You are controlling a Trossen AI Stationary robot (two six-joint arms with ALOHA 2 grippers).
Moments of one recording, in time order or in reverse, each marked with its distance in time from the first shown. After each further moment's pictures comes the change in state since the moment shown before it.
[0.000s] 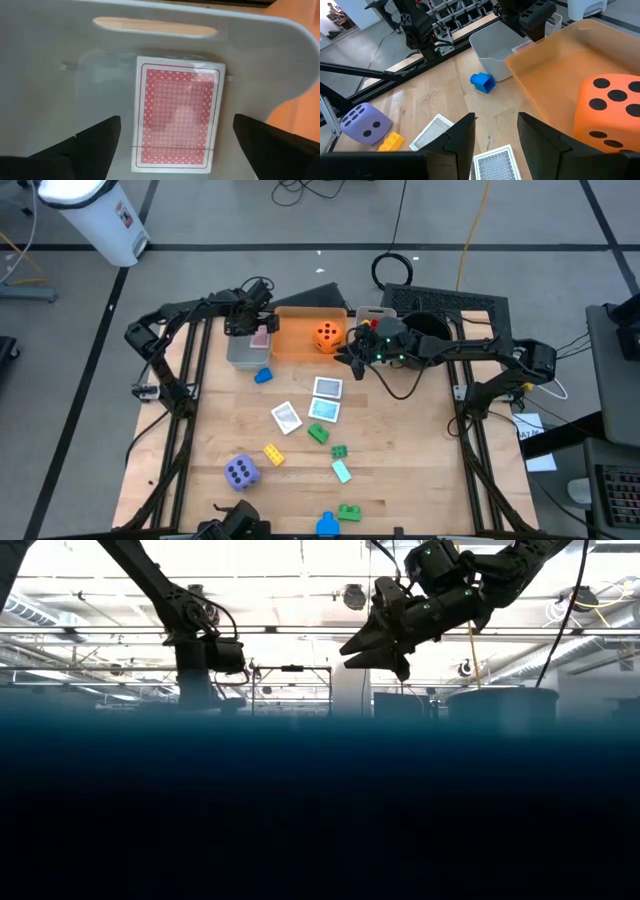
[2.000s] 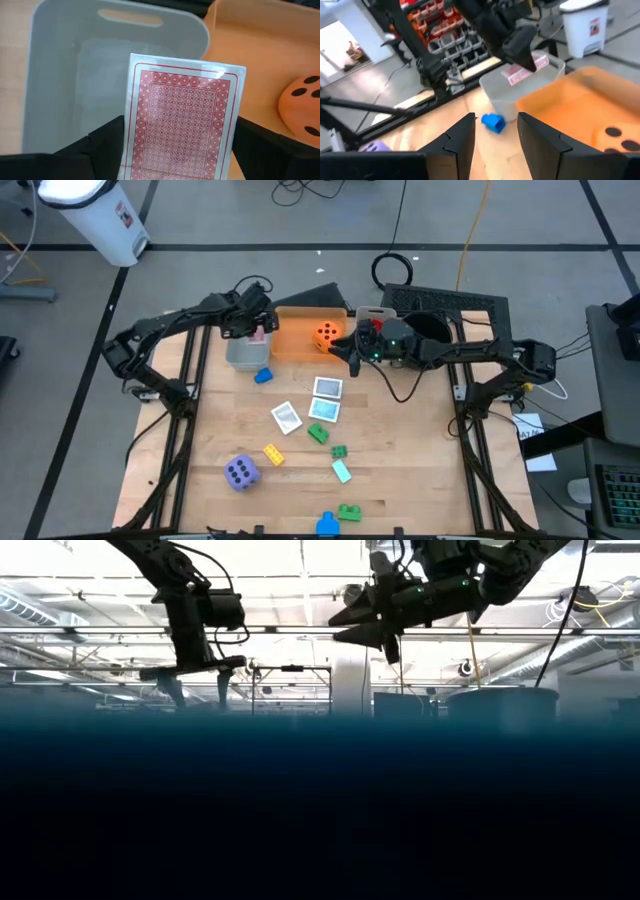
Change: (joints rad) left arm -0.140 -0.225 -0.002 -0.093 -0.091 -0.187; right arm 0.037 0.000 0.000 0.197 0.080 0.047
